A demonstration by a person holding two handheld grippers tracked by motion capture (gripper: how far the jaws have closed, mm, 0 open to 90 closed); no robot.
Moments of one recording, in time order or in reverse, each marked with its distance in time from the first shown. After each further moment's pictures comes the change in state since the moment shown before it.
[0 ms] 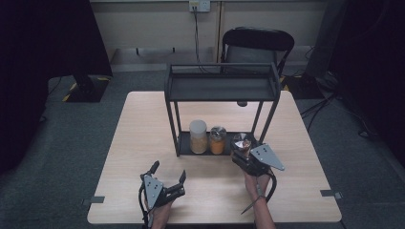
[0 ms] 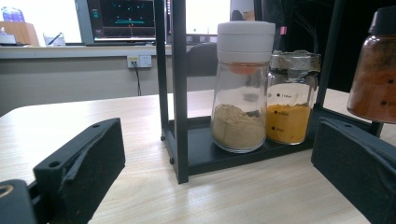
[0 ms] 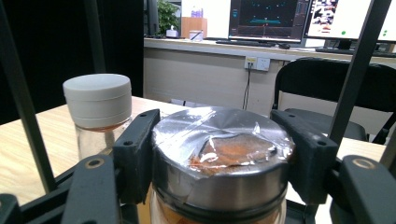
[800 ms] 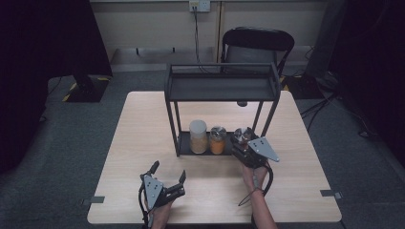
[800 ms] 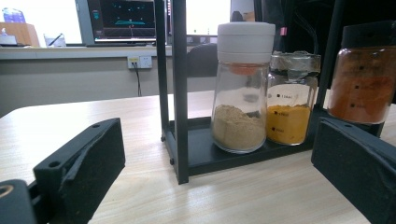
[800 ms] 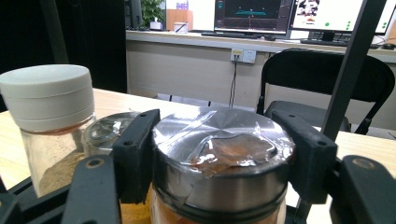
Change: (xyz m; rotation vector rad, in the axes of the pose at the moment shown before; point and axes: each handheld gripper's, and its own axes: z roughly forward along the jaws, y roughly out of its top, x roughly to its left) left arm 0.000 -0.001 0.000 -0.003 0.001 0.001; right arm 0.001 -0.003 0.027 0.030 -0.062 0.005
